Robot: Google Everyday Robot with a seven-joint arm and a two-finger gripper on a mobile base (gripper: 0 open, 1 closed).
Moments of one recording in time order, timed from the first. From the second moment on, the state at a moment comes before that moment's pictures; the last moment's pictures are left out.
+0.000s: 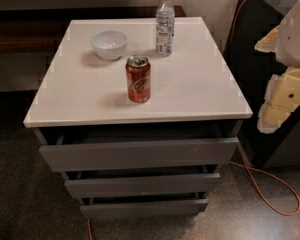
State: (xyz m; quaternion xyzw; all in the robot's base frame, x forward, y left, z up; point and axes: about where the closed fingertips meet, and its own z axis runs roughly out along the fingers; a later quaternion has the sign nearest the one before) arm 0.438 -0.216 0.977 -0.60 0.78 -0.04 0.16
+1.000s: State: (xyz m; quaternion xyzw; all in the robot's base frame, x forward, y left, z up) arm 0.444 -0.208 0.968 -0.61 0.77 -0.02 0.16
